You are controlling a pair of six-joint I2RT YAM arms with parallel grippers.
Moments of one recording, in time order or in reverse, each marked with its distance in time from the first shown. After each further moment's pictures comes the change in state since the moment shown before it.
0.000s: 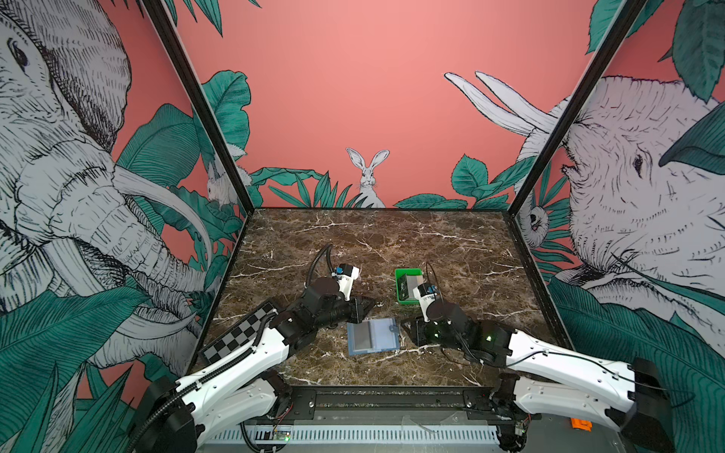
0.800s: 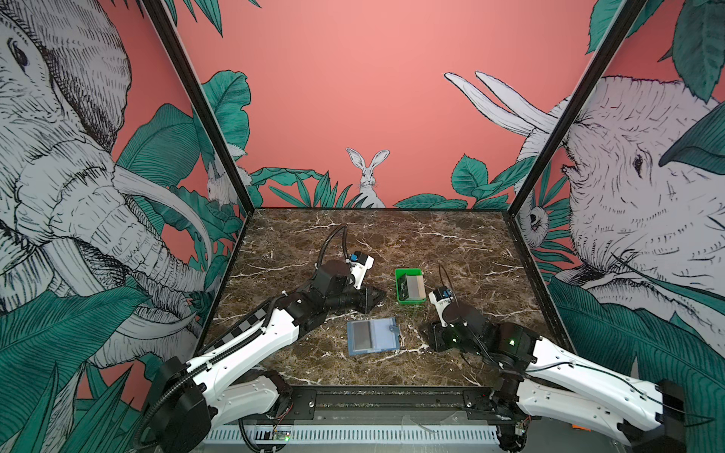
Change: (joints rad) left arm 0.001 0.163 0.222 -0.132 0.076 0.153; right arm -0.046 -0.078 0.035 -0.245 0.009 -0.069
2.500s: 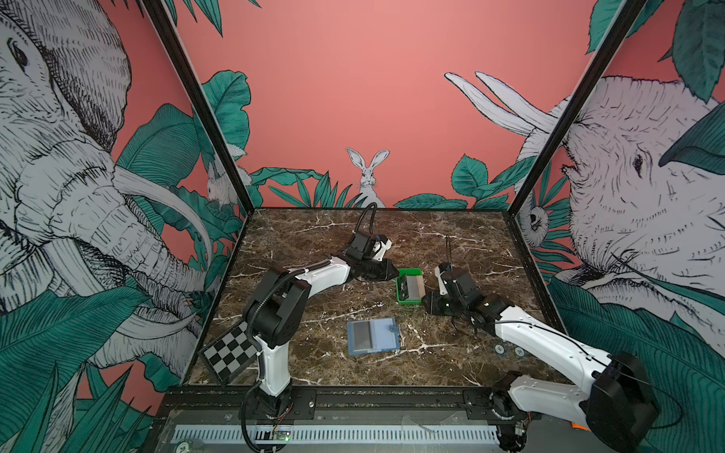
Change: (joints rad) left arm 0.137 0.759 0.450 0.059 0.177 0.037; right arm -0.398 0.302 0.036 0.227 -0.150 -0.066
